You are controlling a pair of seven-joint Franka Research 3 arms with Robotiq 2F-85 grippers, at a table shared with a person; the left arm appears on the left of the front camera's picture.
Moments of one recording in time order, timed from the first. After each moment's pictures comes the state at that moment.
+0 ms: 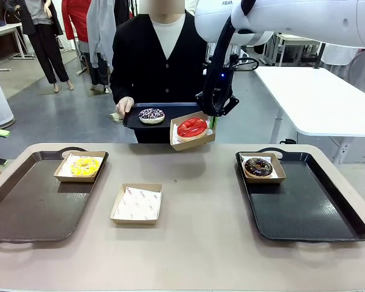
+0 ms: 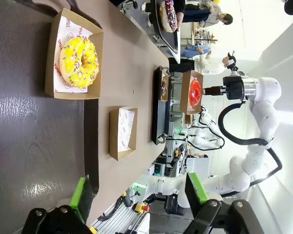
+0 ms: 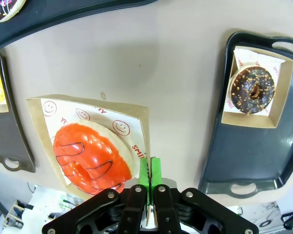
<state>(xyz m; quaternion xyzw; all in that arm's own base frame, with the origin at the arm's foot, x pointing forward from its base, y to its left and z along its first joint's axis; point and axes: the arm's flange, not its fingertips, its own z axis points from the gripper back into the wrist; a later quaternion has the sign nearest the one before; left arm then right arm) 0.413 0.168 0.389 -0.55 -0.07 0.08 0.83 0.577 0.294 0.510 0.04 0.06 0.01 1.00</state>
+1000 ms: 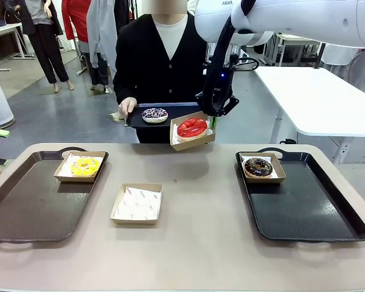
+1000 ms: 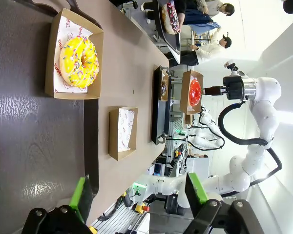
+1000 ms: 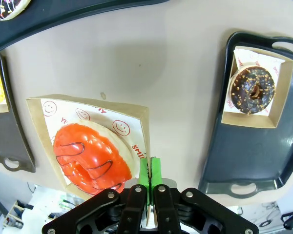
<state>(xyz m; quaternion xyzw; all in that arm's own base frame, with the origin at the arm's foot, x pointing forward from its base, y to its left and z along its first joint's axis) 0.413 0.168 0.389 -0.55 -0.07 0.08 0.83 0.577 0.294 0.510 0.04 0.06 0.01 1.00</state>
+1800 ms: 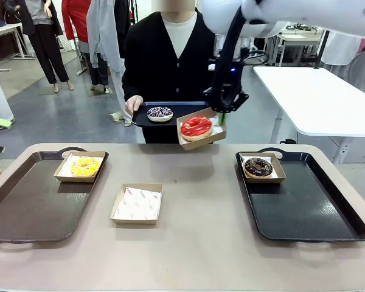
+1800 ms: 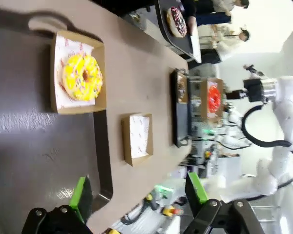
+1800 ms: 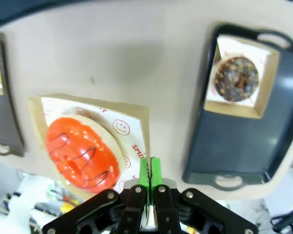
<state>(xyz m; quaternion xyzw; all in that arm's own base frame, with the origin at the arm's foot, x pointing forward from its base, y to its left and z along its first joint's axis) 0.425 0.150 0.448 -0.47 -0.12 0.03 0.88 0.552 0.263 0.535 0.03 0.06 0.04 1.00</state>
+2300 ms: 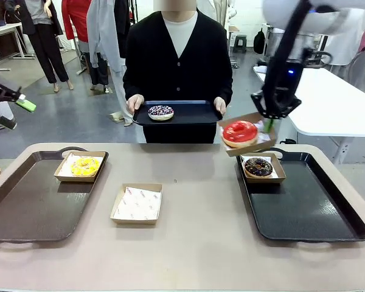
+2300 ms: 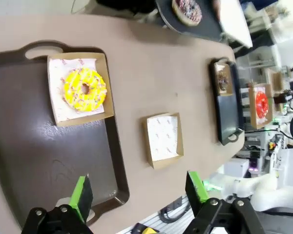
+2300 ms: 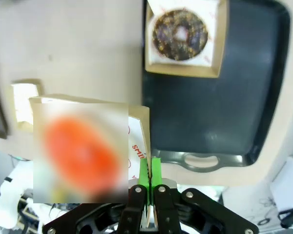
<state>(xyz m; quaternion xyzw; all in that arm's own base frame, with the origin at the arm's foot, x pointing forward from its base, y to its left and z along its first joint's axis) 0.433 0.045 0.534 -0.29 -0.14 -0.03 0.95 0.499 0.132 0.530 0.05 0.07 0.01 1.00</state>
